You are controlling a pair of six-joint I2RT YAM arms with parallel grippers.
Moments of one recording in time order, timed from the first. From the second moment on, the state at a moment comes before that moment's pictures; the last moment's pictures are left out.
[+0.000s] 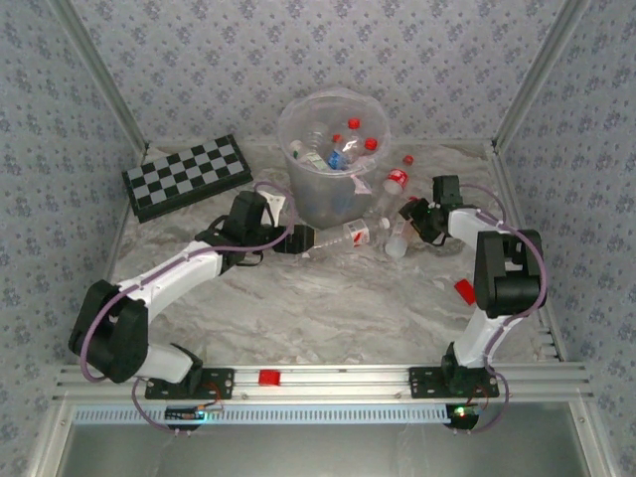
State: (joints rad) left arm -0.56 1.40 0.90 -0.18 0.29 -0.41; right arm 0.03 1.75 1.03 -0.24 -0.26 0.84
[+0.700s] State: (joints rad) left arm -0.56 1.30 0.85 -0.19 0.29 -0.45; right arm 0.05 1.69 0.95 -0.25 -0.28 0.83
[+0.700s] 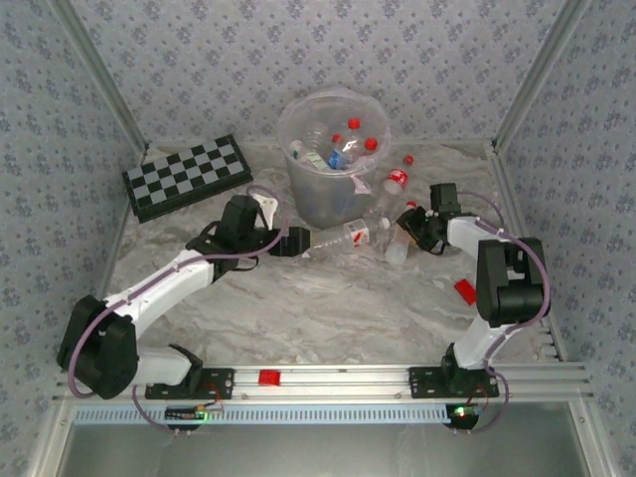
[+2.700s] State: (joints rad) left arm -0.48 1.50 1.19 -0.03 -0.02 -0.88; right arm 0.37 2.06 2.32 -0.83 -0.42 0.26
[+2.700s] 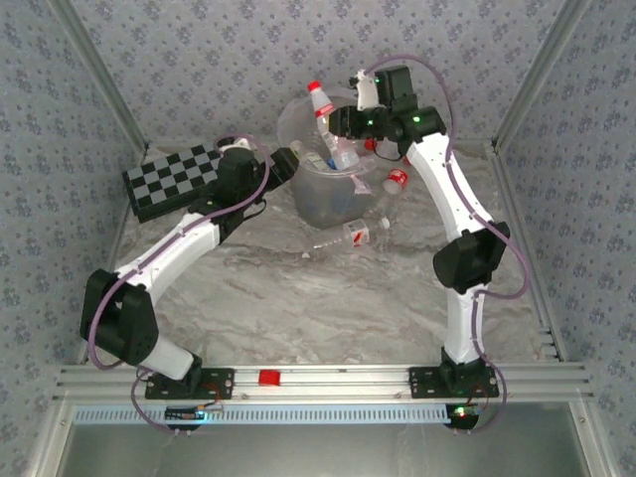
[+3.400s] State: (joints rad) left arm -0.47 1.54 1.20 0.00 0.00 -0.90; right arm 0.41 2.08 2.35 -0.99 -0.27 0.20
